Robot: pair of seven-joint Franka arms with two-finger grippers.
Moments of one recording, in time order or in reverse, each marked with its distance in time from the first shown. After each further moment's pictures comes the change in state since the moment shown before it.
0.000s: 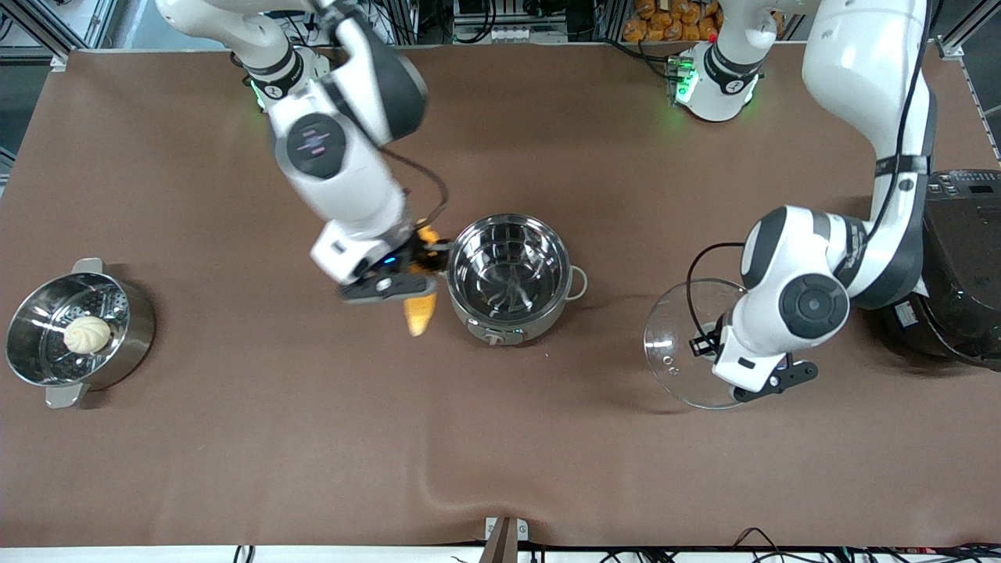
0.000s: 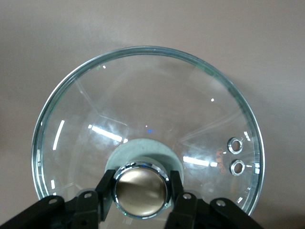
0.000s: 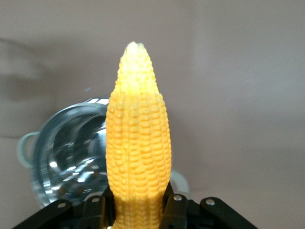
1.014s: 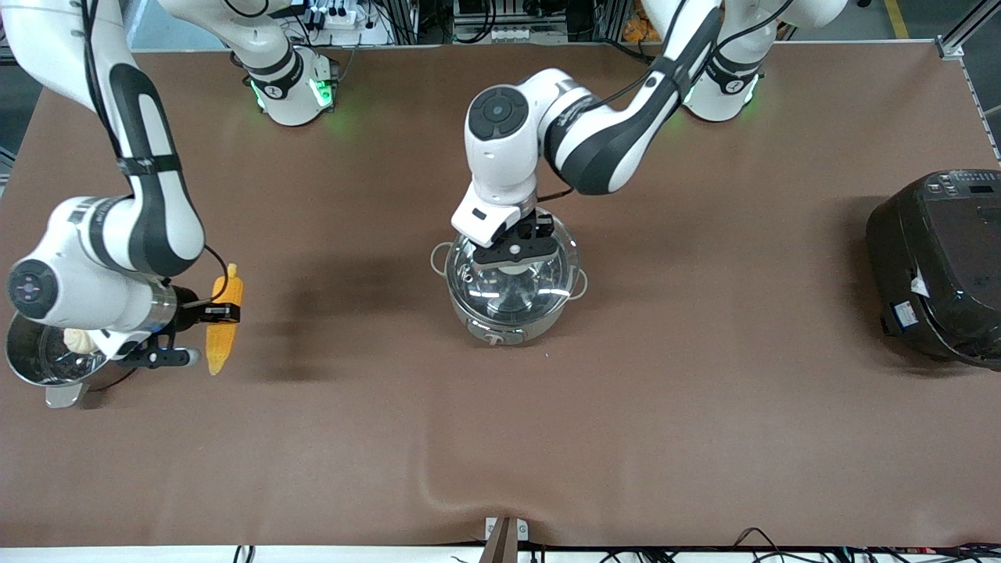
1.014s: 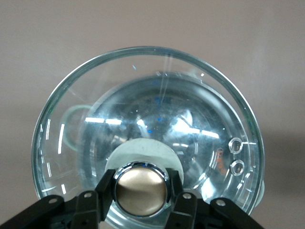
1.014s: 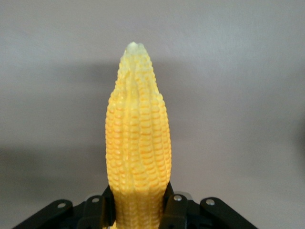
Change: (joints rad) left arm -0.553 -0.104 -0.003 0.036 0.012 0.049 -0.387; right arm -0.646 -0.008 -0.020 -0.186 0.002 -0.093 -0.688
